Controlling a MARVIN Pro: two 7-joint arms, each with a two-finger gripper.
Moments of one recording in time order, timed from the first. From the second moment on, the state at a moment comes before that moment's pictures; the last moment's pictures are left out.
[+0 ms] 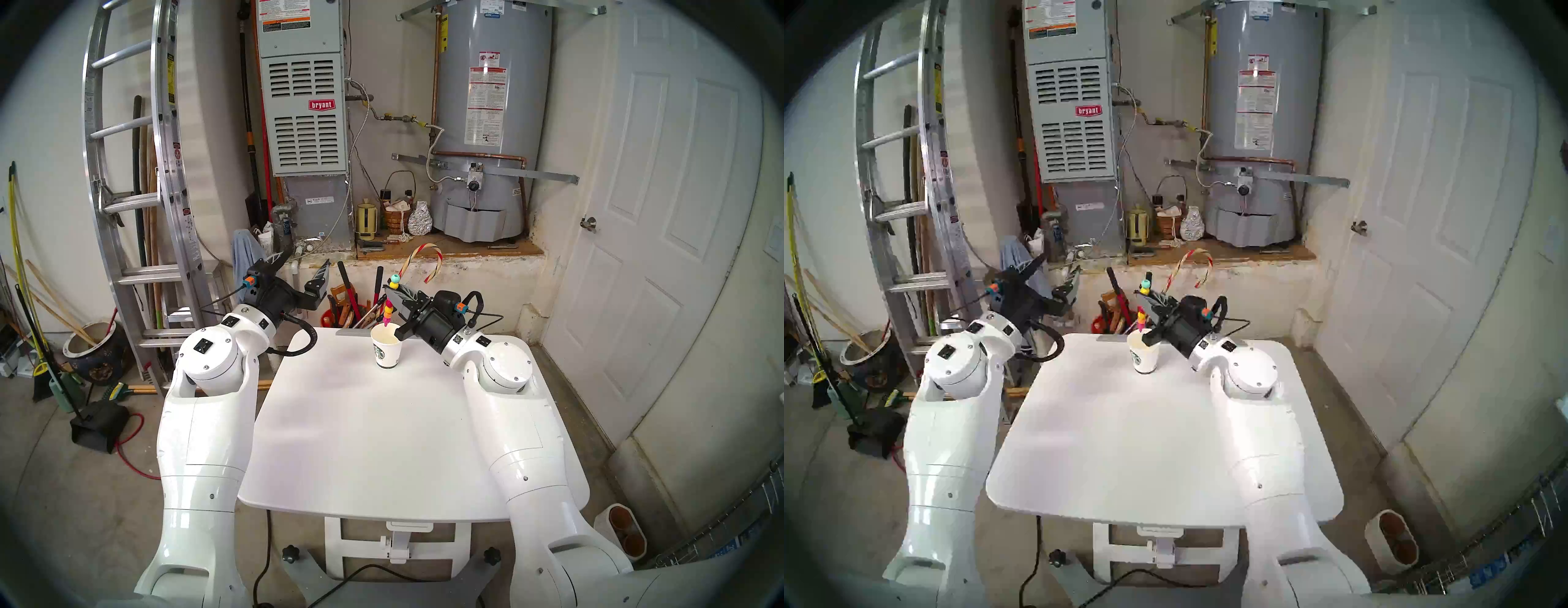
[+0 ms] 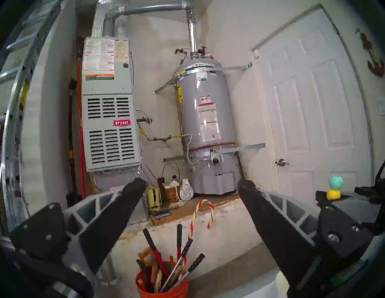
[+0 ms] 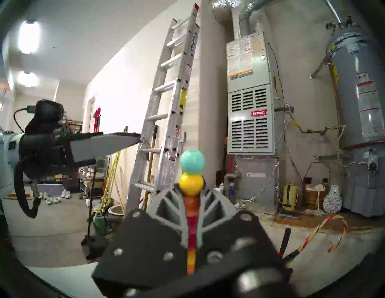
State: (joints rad) left arm 1.36 -1.49 -1.74 -1.69 -0.05 0.08 -0.49; right arm -1.23 -1.66 1.55 -1.32 0.04 -0.15 0.77
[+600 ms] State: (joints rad) left arm 1.37 -1.49 -1.74 -1.72 -0.04 0.13 -0.50; right arm -1.22 -1.67 1.55 -1.19 -0.01 -0.22 0.71
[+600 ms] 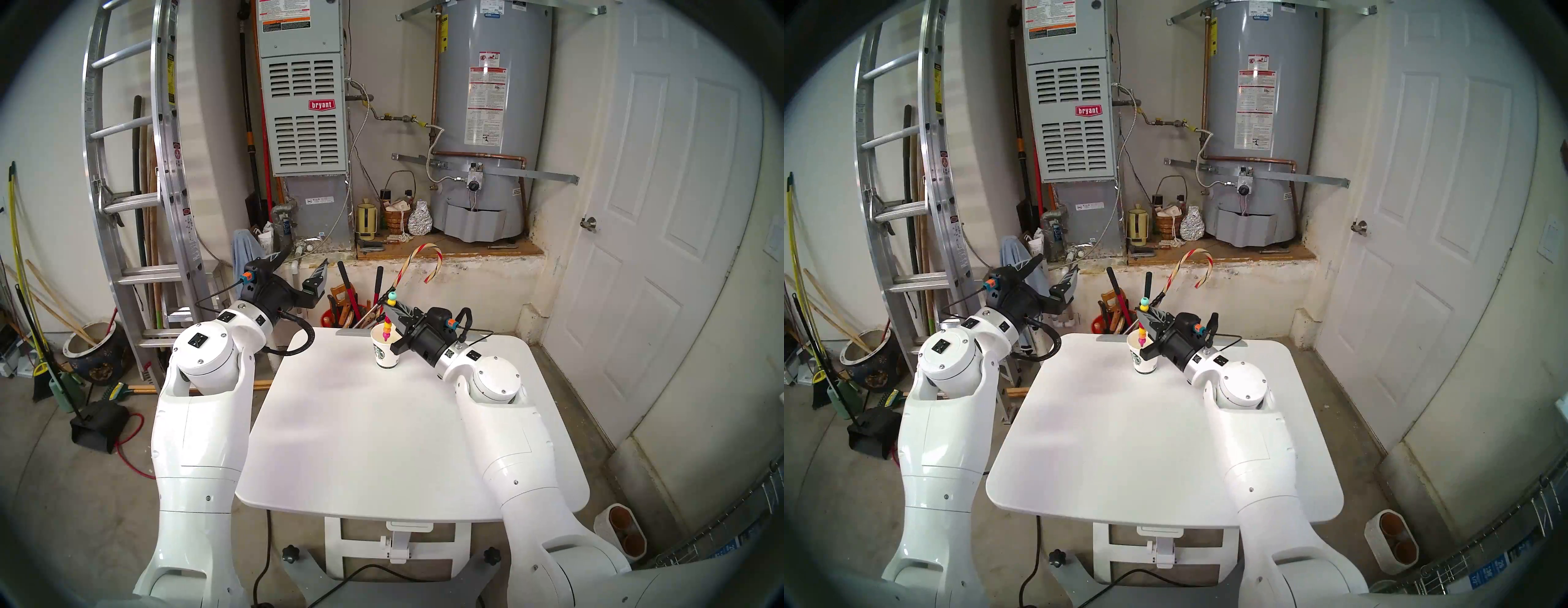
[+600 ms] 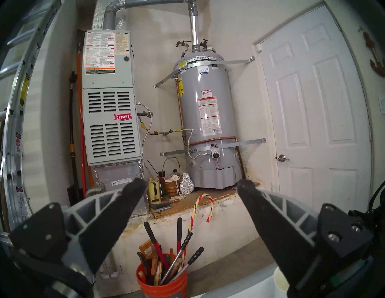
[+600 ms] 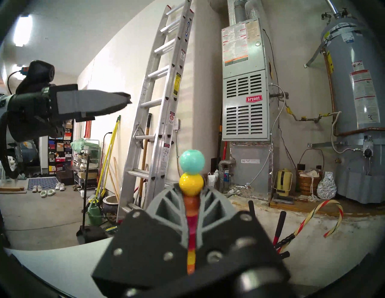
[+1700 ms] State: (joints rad) left arm 1.39 -1.49 -1.74 -1.72 -0.03 0.12 -0.51; right arm -1.19 -1.68 1.55 -1.06 -0.02 -0.27 0.68
